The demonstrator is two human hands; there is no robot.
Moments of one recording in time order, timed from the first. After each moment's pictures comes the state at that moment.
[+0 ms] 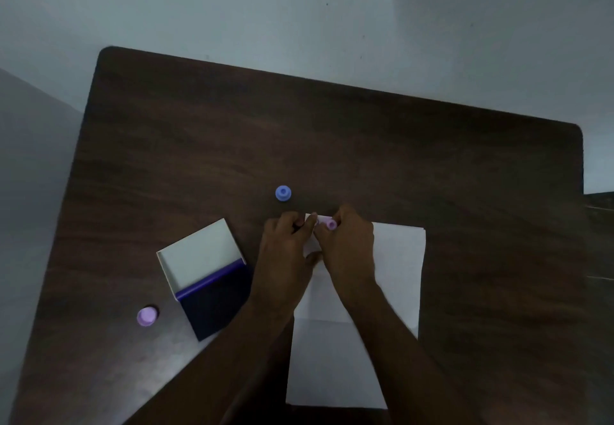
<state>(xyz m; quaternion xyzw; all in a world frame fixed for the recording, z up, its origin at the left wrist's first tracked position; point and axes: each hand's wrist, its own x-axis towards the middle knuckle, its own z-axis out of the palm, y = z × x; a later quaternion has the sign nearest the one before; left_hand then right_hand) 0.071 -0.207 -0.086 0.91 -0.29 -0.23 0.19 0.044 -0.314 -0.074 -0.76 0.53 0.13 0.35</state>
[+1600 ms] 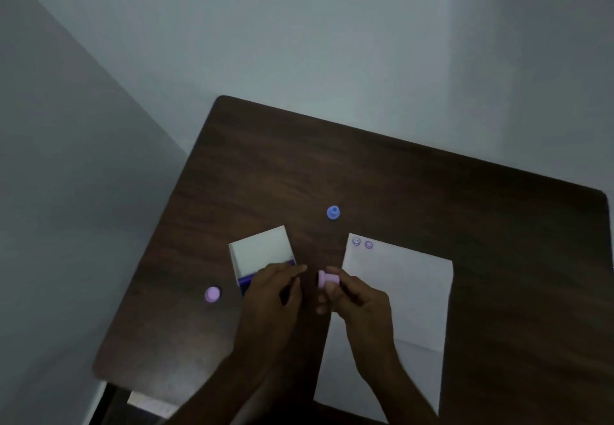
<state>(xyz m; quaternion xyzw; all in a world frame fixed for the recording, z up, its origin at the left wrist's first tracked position) 0.041 -0.087 -0.007 0.91 -0.17 -0.14 0.35 -0.024 -0.228 0.014 -0.61 0.38 -0.02 0.70</state>
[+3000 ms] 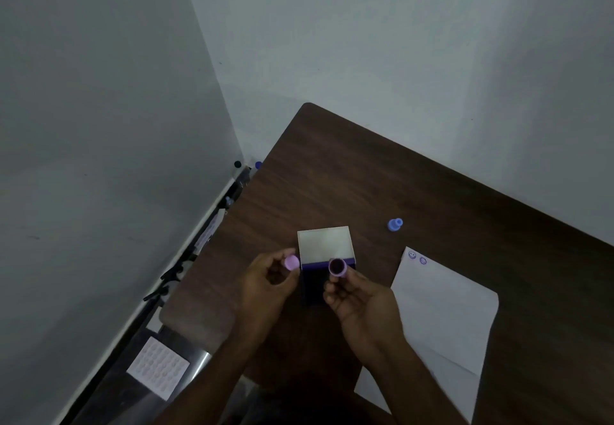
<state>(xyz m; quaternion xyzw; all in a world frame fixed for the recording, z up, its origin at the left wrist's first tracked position) 0.059 0.022 -0.007 0.81 0.04 -0.14 0.57 0.015 -0.141 0.046 -0.27 0.42 0.09 0.86</state>
